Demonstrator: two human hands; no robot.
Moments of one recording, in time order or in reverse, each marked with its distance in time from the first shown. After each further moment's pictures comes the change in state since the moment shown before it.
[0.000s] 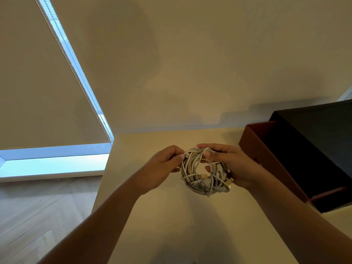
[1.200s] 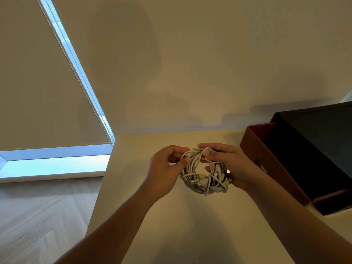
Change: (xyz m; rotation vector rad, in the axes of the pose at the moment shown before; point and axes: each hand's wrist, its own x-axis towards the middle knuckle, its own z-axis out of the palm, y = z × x) left_hand -0.001 -0.004 0.021 0.030 0.430 0.137; right_hand -0.003 -0.006 0.011 -0.033 0.104 -0.027
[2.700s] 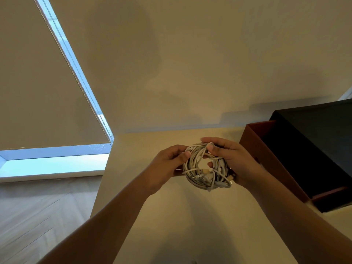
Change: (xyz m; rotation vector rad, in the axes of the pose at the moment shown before) left_hand 0.011 0.003 -0.003 -0.305 -0.395 -0.244; right_hand 0.005 0.005 -0.008 0.061 0.001 -0.064
